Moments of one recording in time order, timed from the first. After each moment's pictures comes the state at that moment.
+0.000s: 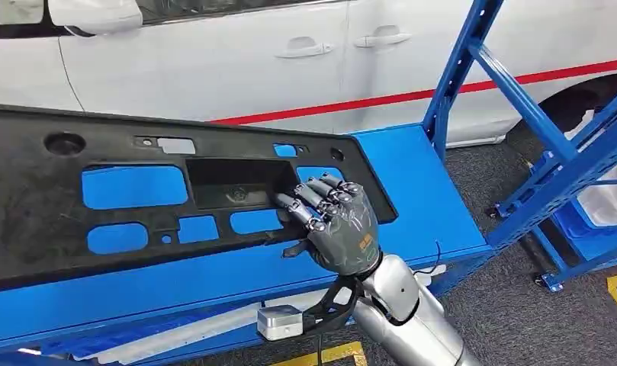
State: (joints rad) left arm -0.09 -0.13 1.03 -0.22 -0.96 -0.01 -0.65; right arm -0.36 -0.05 0.61 -1.74 1.20 -0.62 -0.14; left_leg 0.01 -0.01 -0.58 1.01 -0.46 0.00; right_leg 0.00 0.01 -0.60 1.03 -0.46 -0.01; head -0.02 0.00
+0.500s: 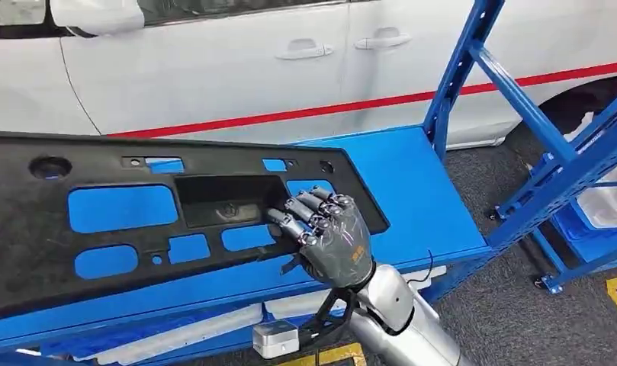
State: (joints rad) left arm -0.09 -0.13 1.00 -0.22 -0.97 0.00 -0.65; right arm -0.33 -0.05 0.65 -1.74 1.18 -0.63 -0.16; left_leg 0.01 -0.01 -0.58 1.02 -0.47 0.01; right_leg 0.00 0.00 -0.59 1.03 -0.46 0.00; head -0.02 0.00
